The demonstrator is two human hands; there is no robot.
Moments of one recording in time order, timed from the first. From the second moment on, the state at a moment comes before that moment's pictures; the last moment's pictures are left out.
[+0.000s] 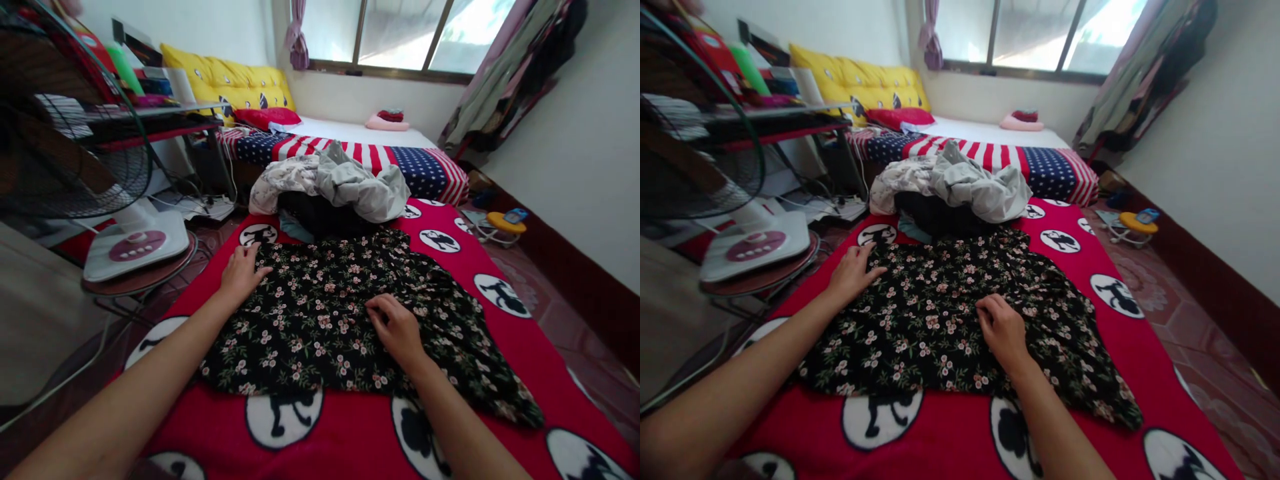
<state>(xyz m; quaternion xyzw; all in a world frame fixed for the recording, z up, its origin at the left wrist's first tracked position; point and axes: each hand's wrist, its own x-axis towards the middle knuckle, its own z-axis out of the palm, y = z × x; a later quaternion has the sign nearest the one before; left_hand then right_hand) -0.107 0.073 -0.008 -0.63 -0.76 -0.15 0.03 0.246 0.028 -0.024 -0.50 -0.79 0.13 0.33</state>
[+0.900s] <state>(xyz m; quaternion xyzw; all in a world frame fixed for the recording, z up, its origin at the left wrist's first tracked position) 0.055 0.068 -0.044 -0.85 -0.49 -0.16 -0.03 0.295 0.050 -0.002 -0.57 -0.62 0.06 0.53</state>
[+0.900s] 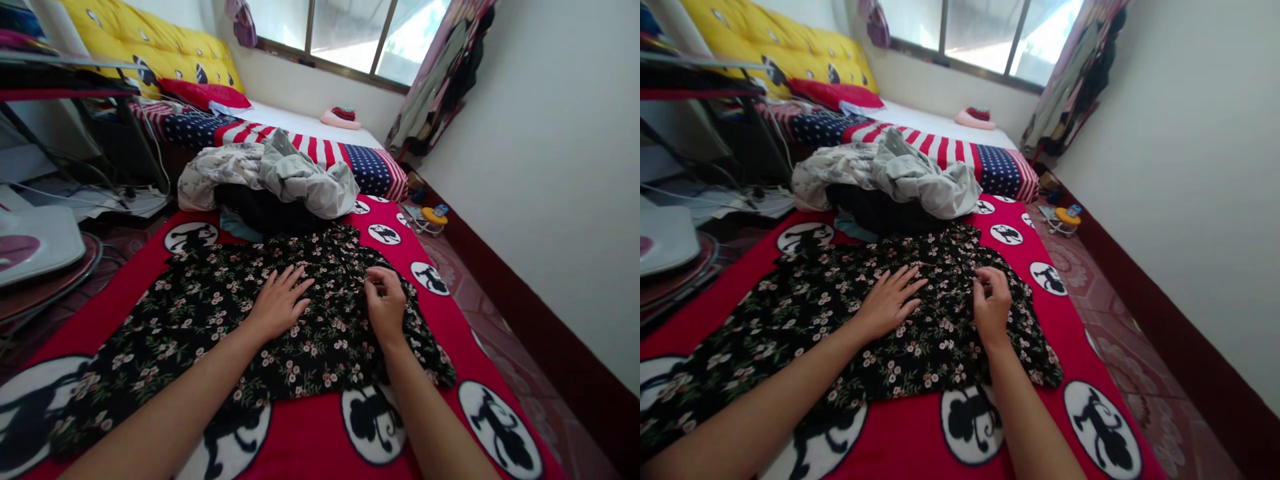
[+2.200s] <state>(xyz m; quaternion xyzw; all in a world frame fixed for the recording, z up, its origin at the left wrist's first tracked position) 0.011 0.015 0.042 -0.23 -0.30 -0.63 -0.68 0.225 -0.005 0.111 -0.33 -0.72 0.40 0.46</state>
